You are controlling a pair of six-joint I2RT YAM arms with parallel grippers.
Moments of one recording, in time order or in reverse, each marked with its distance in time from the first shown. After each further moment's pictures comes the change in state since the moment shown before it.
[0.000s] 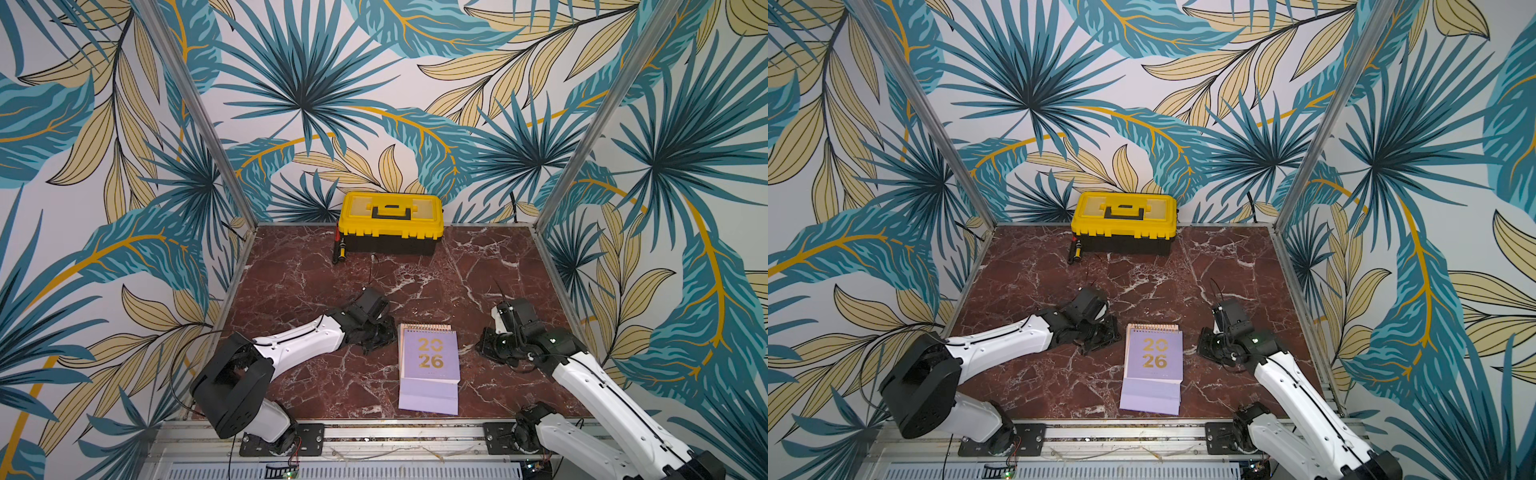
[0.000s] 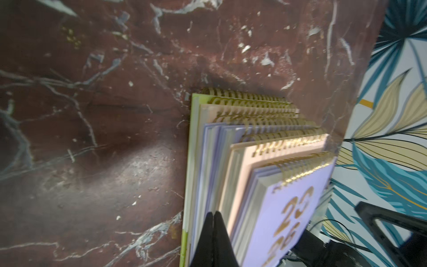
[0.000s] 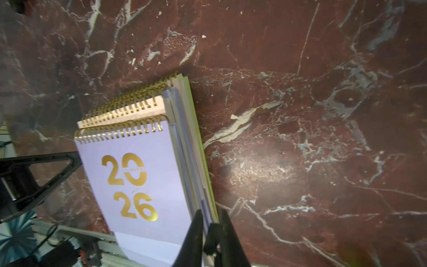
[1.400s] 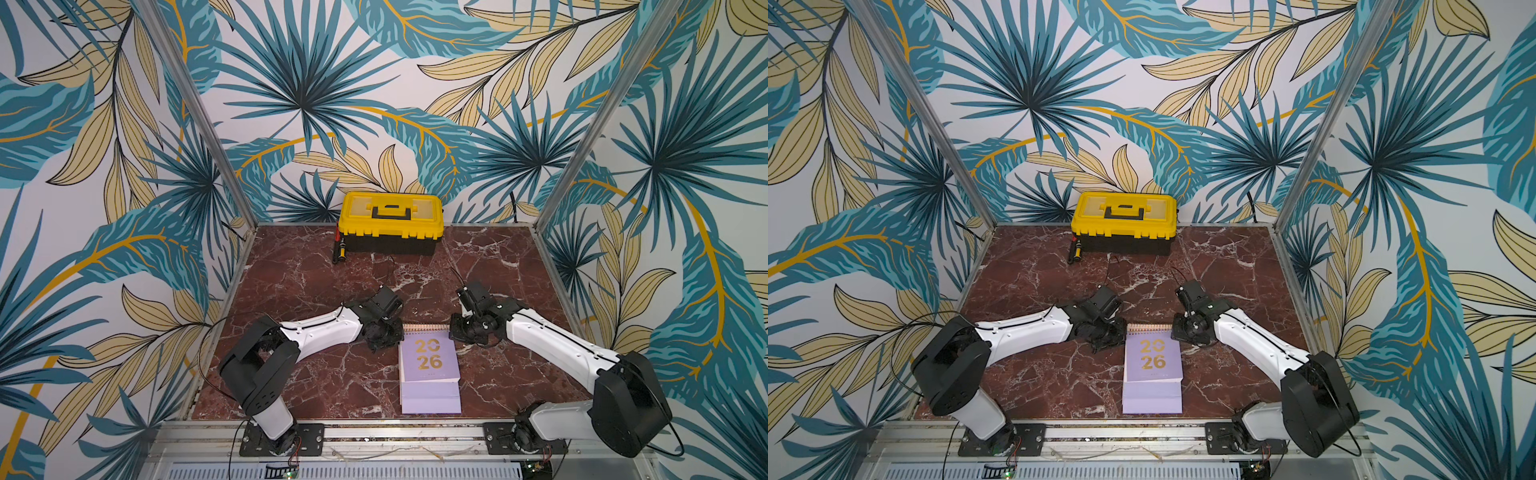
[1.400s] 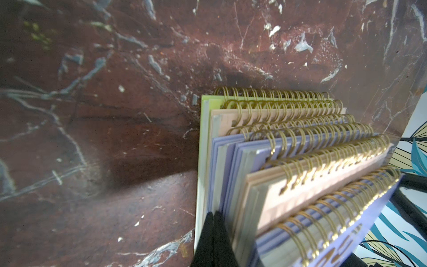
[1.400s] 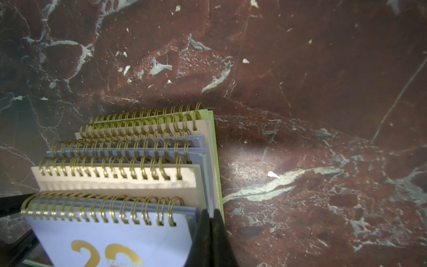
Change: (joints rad) left arm -0.037 0.143 0.135 -0.100 -0.042 0.058; right arm 0.125 0.413 0.144 0.177 0.086 -0.035
